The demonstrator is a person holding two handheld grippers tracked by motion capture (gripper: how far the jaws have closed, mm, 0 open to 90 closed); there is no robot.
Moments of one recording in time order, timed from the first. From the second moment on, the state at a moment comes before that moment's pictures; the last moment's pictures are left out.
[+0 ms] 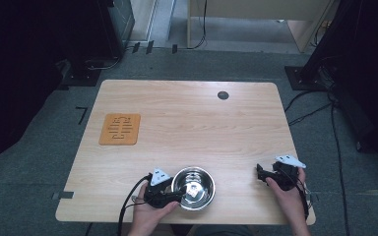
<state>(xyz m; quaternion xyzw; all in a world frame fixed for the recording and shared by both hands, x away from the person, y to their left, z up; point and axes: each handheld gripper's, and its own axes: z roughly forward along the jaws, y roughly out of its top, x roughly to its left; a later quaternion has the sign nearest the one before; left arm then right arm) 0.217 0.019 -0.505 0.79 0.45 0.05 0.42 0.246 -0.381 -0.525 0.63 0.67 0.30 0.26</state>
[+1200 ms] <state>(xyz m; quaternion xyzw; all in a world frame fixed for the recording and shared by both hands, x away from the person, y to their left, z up) 0.242 0.082 -0.487 0.72 0.49 0.00 0.49 0.245 -0.381 -0.525 0.63 0.67 0.30 0.26</state>
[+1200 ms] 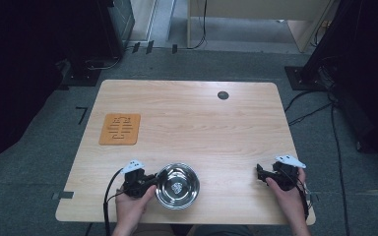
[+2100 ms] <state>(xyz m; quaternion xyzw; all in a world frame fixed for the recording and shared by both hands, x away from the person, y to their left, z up) 0.283 0.142 -0.471 0.67 0.54 0.06 0.51 0.244 -0.380 -0.525 0.63 0.66 0.30 0.26</state>
